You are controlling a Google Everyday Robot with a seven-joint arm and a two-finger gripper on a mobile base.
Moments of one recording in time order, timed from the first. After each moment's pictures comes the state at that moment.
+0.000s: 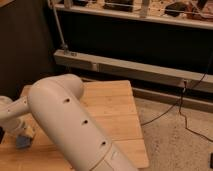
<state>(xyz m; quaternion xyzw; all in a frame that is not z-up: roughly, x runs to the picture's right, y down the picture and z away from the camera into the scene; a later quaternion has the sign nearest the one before) -0.453 0.247 0.803 -0.24 -0.24 -0.65 0.68</state>
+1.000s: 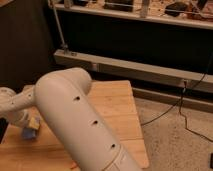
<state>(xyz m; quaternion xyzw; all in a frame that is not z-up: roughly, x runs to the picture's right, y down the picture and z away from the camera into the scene) -0.423 0.187 0.784 -0.21 -0.21 -0.63 0.72</state>
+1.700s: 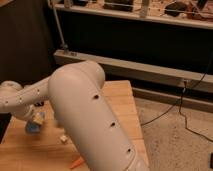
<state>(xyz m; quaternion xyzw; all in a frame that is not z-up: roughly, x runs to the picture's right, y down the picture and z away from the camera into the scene) -0.383 0.146 0.772 -0.19 -0.18 -0.58 0.77</state>
